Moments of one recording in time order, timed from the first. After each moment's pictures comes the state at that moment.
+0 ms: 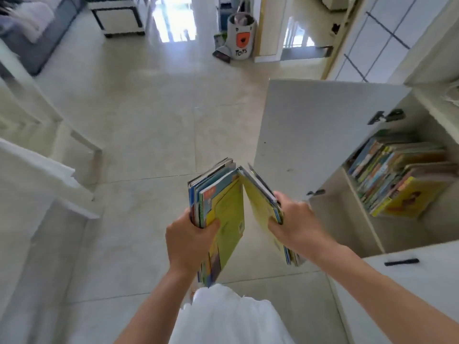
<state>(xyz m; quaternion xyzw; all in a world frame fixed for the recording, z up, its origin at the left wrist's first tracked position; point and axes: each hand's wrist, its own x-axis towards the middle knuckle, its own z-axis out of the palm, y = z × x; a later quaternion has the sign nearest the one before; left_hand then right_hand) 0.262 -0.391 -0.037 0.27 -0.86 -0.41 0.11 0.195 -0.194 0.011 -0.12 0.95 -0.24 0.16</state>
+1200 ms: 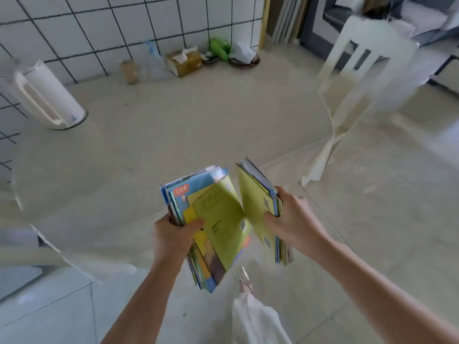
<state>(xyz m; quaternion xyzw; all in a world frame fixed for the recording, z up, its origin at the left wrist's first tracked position) 0.623 -0.866 -0.020 0.73 -0.38 -0.43 0.39 0.398 -0.857 0.030 -0.61 0.72 -0.17 0.29</state>
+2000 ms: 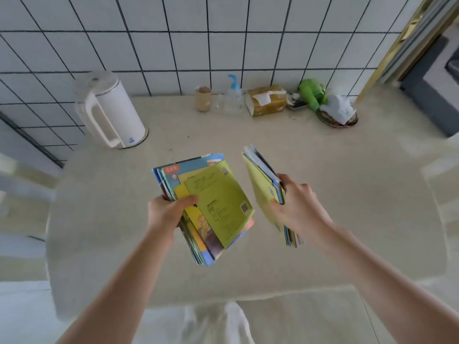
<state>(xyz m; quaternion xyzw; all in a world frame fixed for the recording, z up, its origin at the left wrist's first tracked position) 0.741 -1.177 -0.020 0.74 -0.15 -0.43 0.50 0.497 -1.231 0.055 -0.75 0.61 -0.09 0.26</state>
